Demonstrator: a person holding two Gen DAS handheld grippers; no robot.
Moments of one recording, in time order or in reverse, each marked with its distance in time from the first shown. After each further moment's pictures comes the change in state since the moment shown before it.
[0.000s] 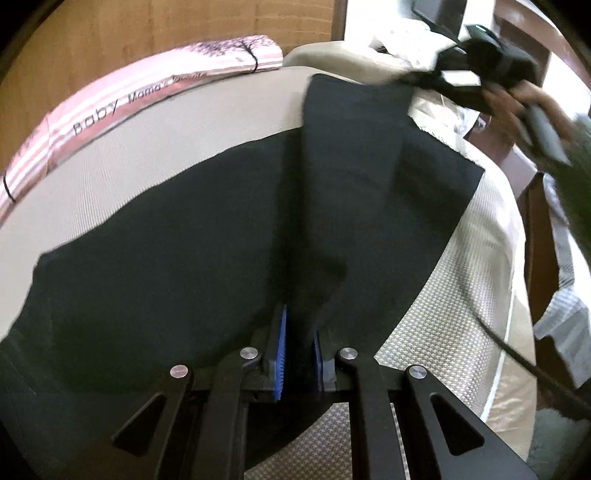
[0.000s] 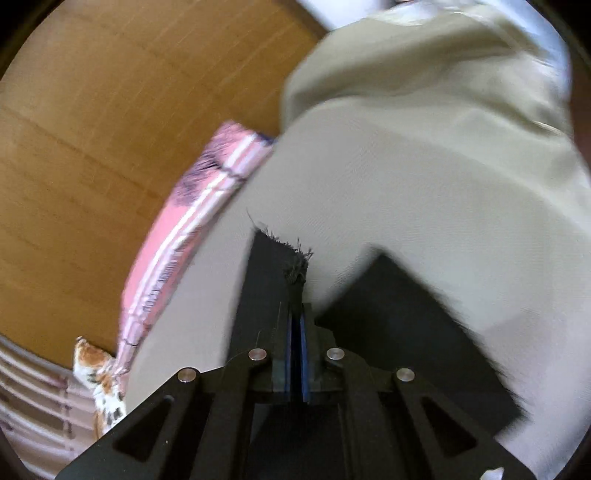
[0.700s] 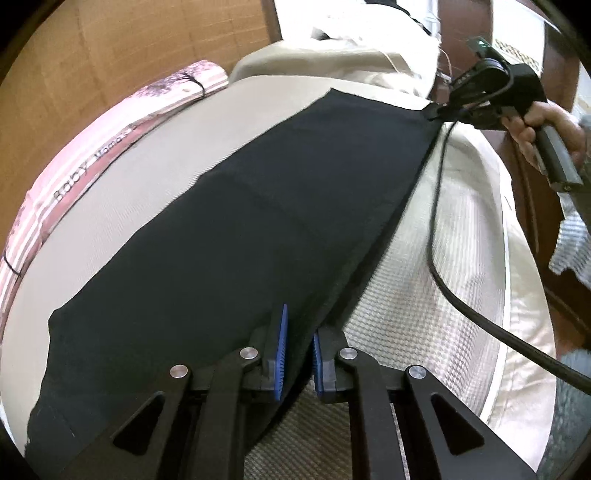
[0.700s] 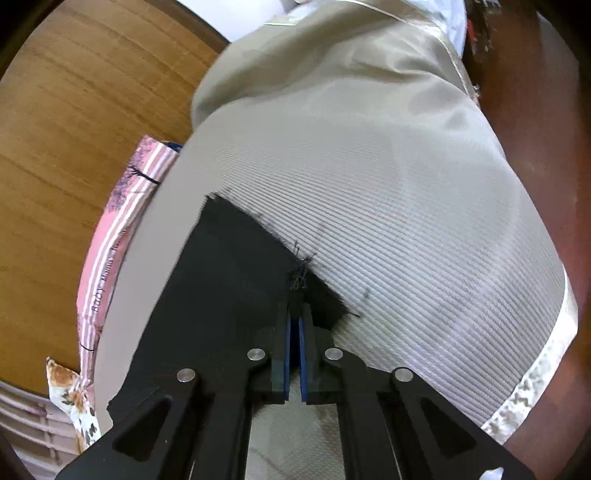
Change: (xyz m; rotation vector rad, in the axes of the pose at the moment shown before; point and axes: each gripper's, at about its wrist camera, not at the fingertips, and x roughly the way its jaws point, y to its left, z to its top) left arm -0.006 -0.030 -0.009 0.254 -0.006 0.033; right arm -0.041 -0.087 -0.049 0.130 -0.021 -0.158
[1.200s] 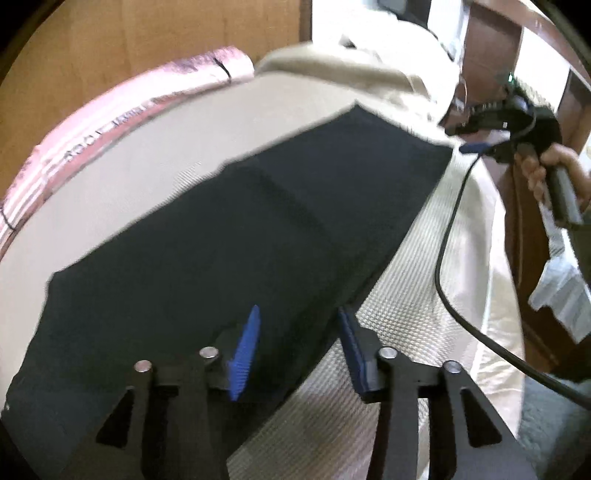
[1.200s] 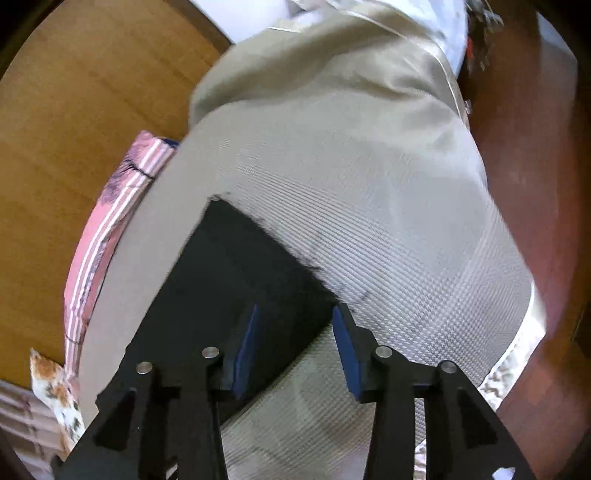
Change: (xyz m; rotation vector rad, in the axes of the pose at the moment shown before) left arm -0.034 0.035 -0.004 -0.177 -0.026 -0.075; right arm -0.031 0.032 0.000 -0.089 -0.019 -0.089
